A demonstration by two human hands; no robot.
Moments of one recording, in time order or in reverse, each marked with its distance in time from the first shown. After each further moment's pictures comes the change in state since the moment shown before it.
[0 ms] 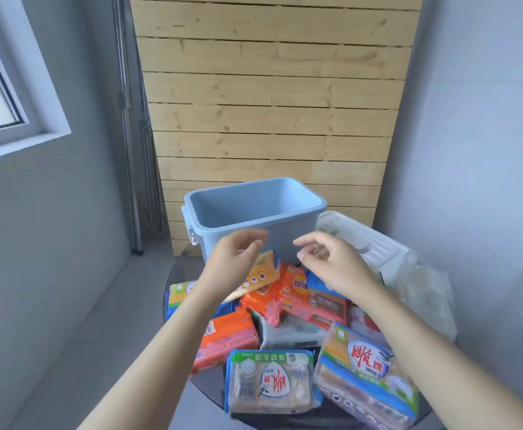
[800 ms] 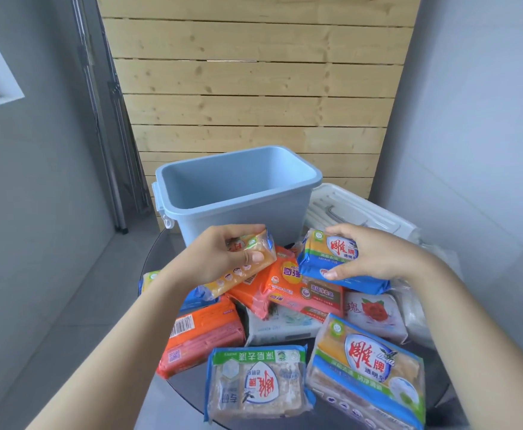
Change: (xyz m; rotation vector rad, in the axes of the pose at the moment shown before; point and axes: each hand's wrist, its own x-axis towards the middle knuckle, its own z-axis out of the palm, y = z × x) left_hand 0.032 -0.033 0.003 0.094 -0.359 -0.104; right_hand 0.023 0.049 -0.049 -0.364 -0.385 0.255
